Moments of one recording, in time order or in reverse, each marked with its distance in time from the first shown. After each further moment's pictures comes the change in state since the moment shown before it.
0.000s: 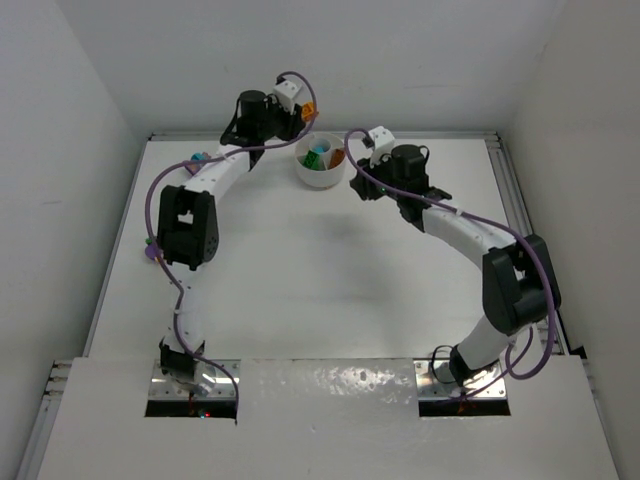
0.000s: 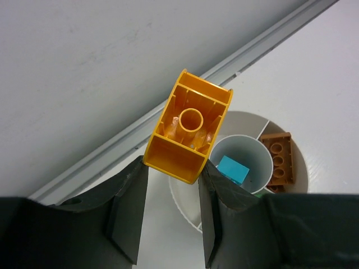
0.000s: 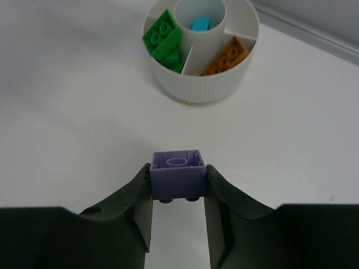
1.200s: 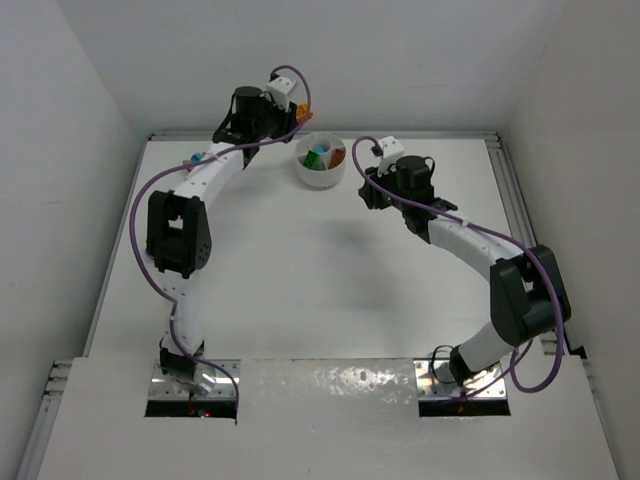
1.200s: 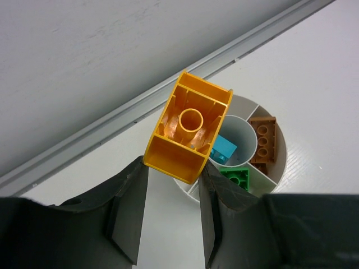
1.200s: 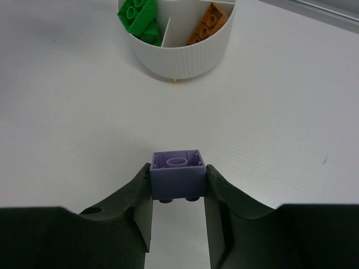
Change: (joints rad) left arm 0.002 -0.133 -0.060 -0.136 -0.058 -0.040; right arm 0.000 -0.061 -0.071 -0.010 0.087 0.048
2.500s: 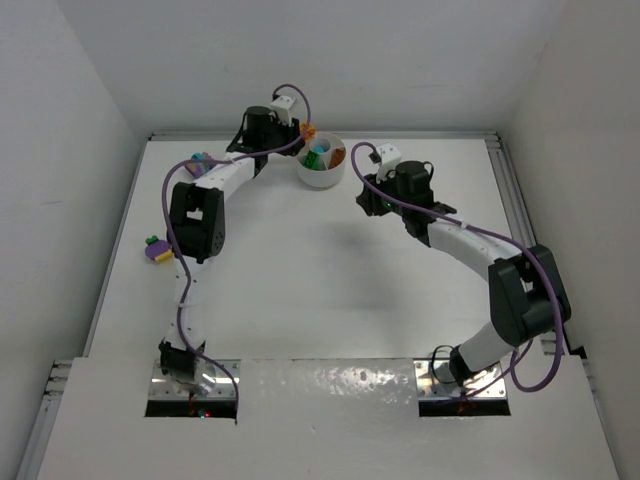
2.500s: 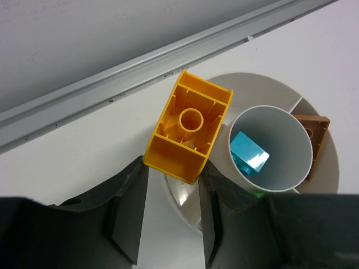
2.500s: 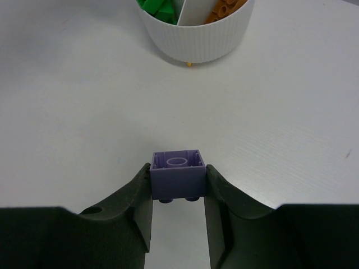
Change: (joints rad) left arm 0.011 0.249 0.078 0.114 0.008 -0.166; right arm -0.001 -0.001 -0.040 0.010 -0.057 0.004
